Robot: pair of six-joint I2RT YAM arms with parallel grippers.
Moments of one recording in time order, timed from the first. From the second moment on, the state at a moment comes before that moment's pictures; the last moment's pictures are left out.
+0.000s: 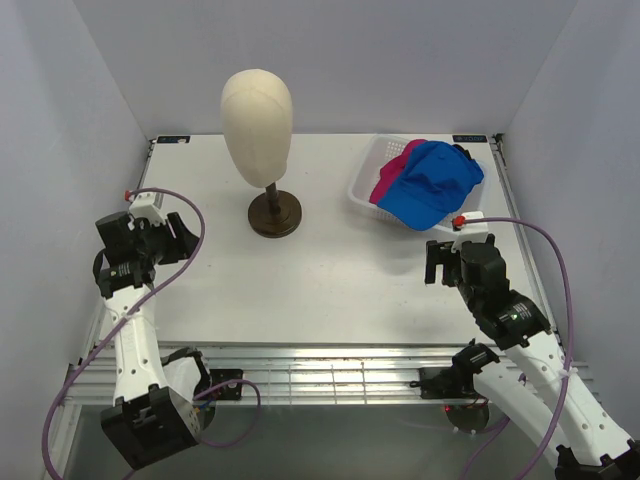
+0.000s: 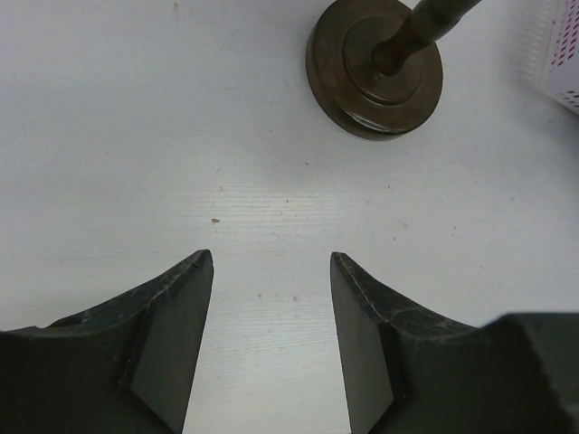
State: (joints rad) left arm 0.37 0.91 0.84 -0.55 0.51 0.01; right arm 0.49 0.58 0.66 -0.58 0.36 0.10
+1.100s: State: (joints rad) left arm 0.37 0.89 0.79 -0.55 0.58 0.08; right arm 0.83 1.07 0.76 -0.30 0.70 -0.42
